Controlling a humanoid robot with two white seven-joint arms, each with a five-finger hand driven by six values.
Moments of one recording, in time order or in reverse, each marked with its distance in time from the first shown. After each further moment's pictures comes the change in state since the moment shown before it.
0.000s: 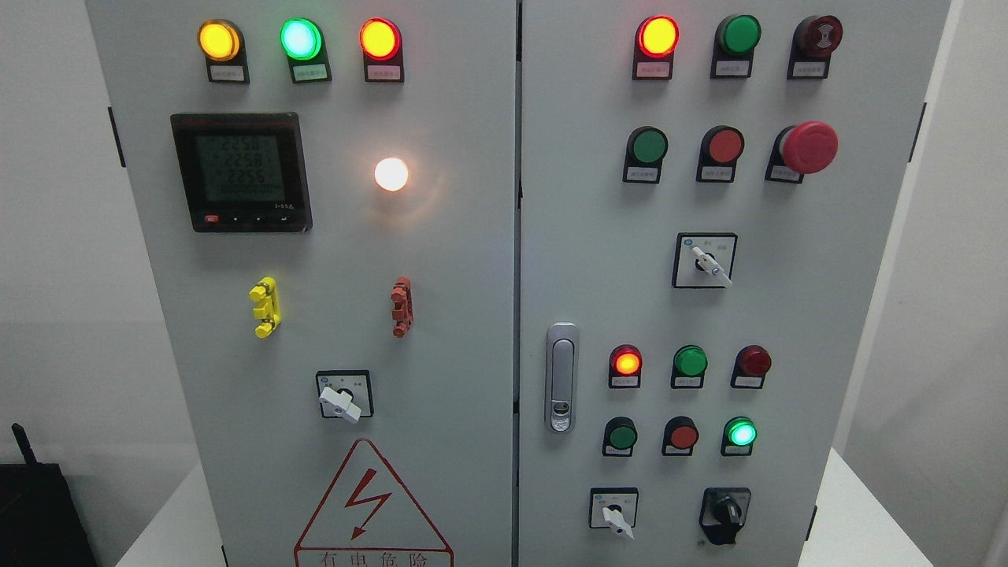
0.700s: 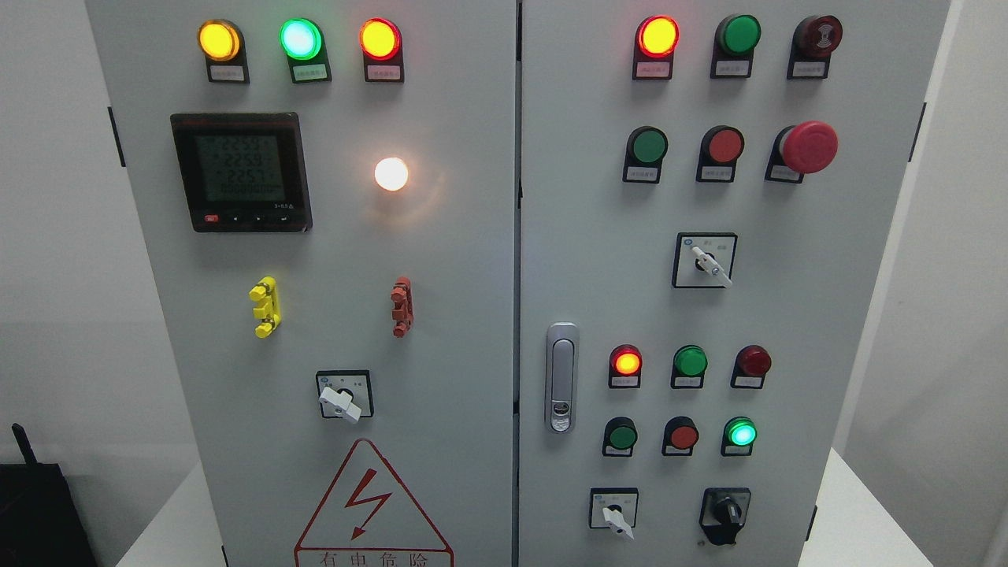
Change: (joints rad) left arm 0.000 0.000 0.000 0.000 0.000 0.000 0.000; right arm 0.038 0.011 0.004 -0.027 -0.030 -0.010 0.003
